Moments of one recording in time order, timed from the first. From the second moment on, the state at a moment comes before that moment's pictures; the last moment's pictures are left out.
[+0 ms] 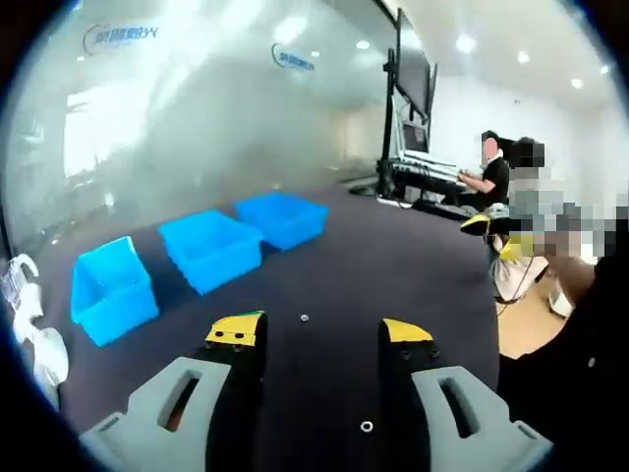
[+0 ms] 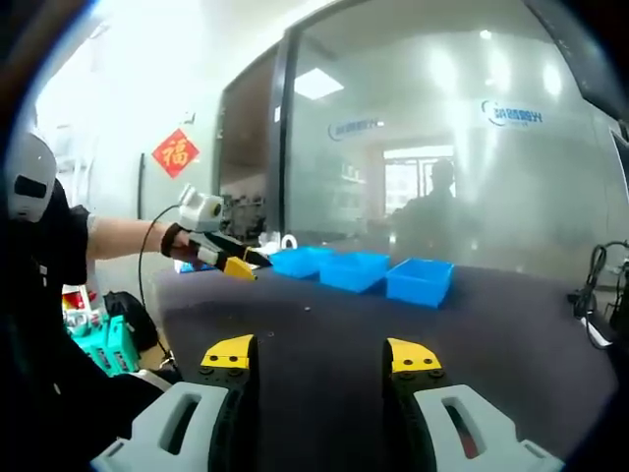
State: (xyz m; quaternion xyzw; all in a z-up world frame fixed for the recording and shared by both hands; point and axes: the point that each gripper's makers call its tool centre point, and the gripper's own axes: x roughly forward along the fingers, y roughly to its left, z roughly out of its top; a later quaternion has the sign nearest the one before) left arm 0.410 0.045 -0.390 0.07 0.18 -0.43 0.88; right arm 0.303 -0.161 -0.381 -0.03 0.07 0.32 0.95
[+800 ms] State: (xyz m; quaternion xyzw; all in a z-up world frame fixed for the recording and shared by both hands) left arm 0.444 0.010 -0.456 0.17 0.33 -0.45 0.81; right arm 0.305 -0.172 -0.395 -0.02 0.08 0.31 0.95
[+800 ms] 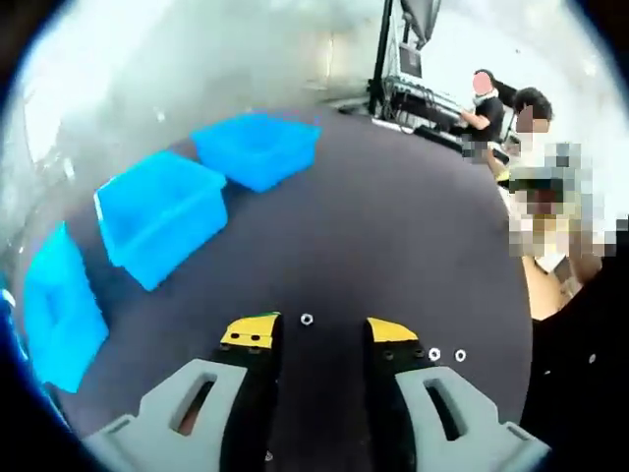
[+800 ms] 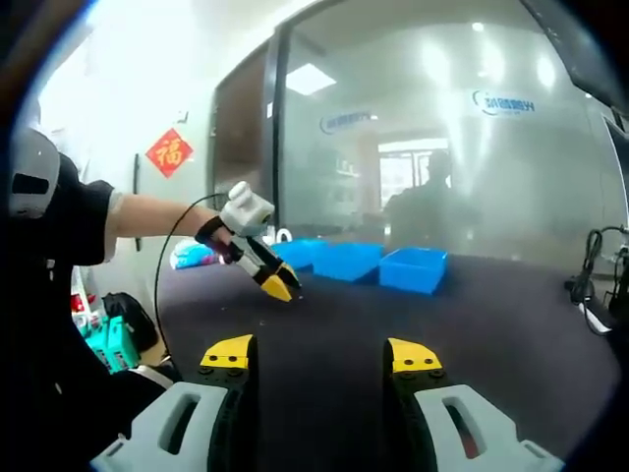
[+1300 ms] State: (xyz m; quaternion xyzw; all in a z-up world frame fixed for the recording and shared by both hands) left arm 0.455 0.006 -0.462 0.17 0.35 -0.45 0.81; right arm 0.309 -0.168 -0.400 -0.02 0.09 0.31 0.95
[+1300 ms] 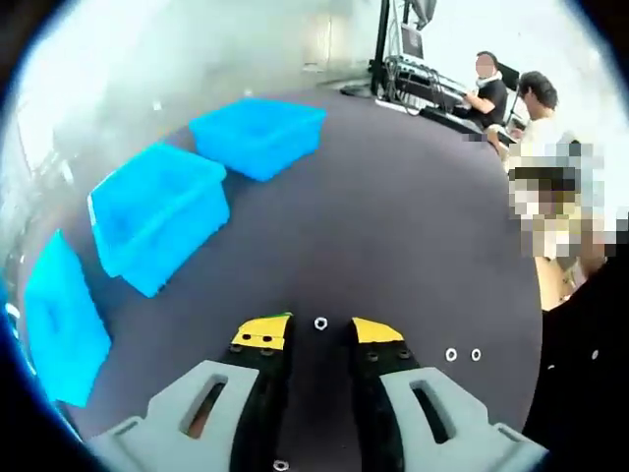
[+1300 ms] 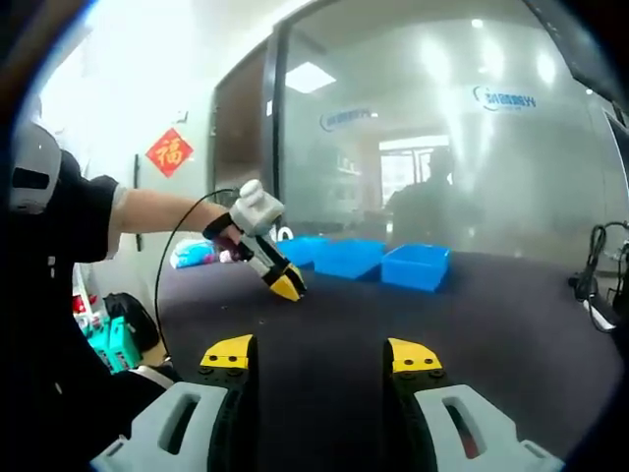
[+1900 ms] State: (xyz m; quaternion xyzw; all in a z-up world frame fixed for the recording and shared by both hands) left arm 0.453 0.007 -0.466 0.16 0.37 -0.44 0.81; right arm 0.308 -0.169 -0.401 -0.03 0.09 0.31 0.94
